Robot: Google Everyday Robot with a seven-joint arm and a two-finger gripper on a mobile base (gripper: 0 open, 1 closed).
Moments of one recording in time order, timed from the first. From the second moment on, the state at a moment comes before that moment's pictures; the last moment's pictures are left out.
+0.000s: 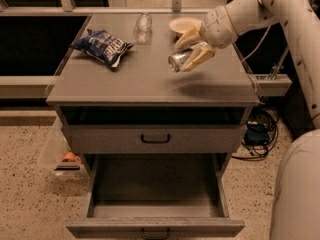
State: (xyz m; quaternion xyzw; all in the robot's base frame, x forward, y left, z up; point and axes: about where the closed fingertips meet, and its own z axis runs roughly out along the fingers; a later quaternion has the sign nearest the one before) arm 0.680 -0.082 0.917 -0.78 0.44 0.13 0.42
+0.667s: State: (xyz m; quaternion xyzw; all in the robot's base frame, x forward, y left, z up) arm 0.678 -0.084 0.909 -0.77 0.44 0.13 0.43
